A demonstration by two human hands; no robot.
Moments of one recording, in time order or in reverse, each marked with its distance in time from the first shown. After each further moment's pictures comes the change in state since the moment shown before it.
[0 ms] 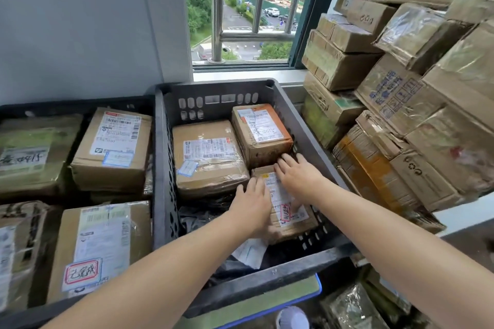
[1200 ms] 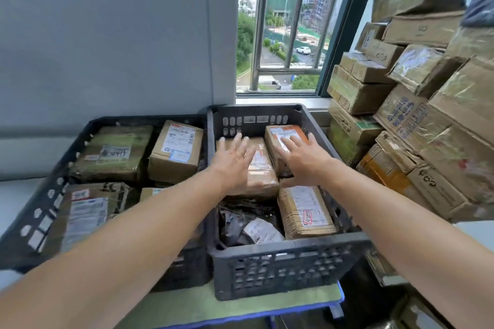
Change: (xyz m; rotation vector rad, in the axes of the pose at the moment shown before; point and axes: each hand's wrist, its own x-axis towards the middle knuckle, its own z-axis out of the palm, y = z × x) left_hand -0.077 -0.085 -0.087 0.382 0.030 -0.257; right_hand -0.039 -0.007 -0.091 0.128 0.296 0.022
